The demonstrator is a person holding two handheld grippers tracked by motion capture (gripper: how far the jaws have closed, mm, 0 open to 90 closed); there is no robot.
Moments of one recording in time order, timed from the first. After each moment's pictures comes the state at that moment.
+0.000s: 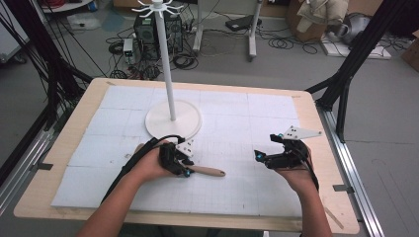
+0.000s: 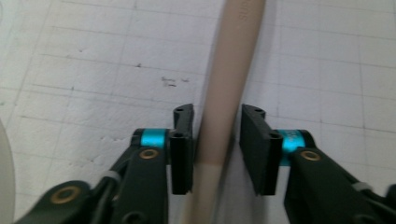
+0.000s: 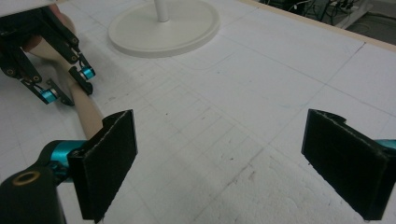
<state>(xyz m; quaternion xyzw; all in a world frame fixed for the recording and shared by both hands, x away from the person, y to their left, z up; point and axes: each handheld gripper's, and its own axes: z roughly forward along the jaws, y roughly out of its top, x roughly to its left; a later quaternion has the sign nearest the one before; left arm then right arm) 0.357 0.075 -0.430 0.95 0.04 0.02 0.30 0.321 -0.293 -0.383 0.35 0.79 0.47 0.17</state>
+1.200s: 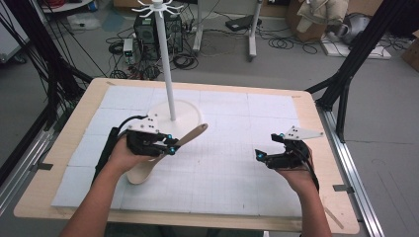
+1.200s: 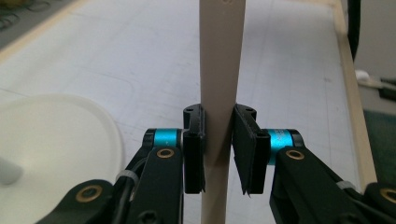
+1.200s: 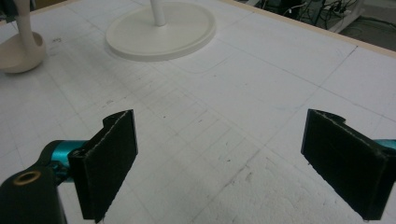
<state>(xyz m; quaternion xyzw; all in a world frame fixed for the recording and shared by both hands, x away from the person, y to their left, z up) 0.347 0.156 -0.354 0.85 0.13 0.07 0.50 0.318 -0.294 -0.381 0.35 0.79 0.47 0.17</state>
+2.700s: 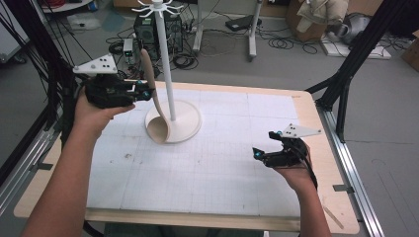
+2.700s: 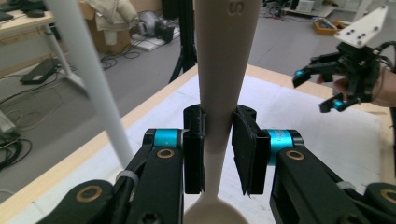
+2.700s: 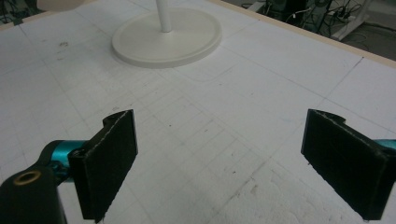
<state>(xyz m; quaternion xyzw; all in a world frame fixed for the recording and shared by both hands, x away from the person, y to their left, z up) 0.370 0.206 -0.220 0.79 0.23 0.17 0.55 0.321 -0.287 -0.374 0.34 0.79 0.47 0.18</state>
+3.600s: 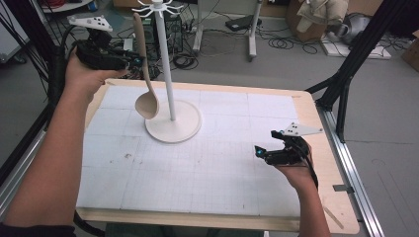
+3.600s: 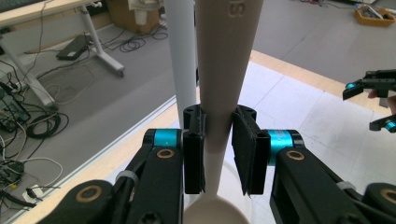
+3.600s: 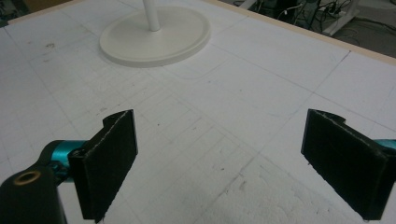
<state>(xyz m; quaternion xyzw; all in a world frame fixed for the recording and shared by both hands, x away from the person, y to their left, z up) 0.424 0.217 -0.173 0.80 0.28 0.18 0.50 0.326 -0.292 -0.376 0.36 0.79 0.47 0.18</state>
